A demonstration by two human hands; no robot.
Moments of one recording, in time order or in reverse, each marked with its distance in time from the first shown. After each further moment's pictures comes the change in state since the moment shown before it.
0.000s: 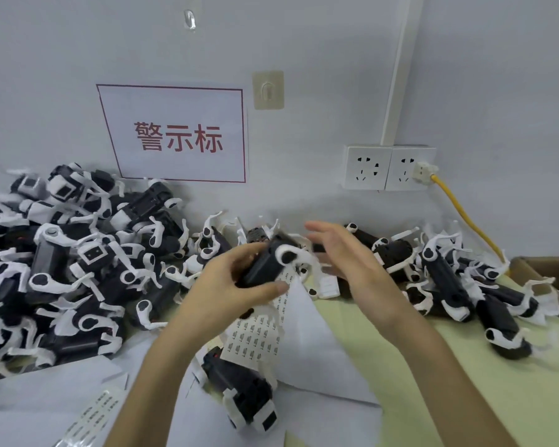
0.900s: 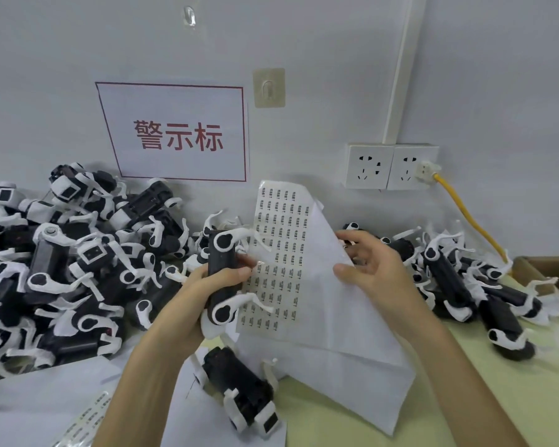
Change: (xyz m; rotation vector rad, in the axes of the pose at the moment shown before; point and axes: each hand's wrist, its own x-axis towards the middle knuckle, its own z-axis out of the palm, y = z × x) left_hand 0.001 -0.030 -0.016 -0.638 -0.049 -0.203; right_hand 0.003 0.026 -0.025 0.006 0.178 0.105
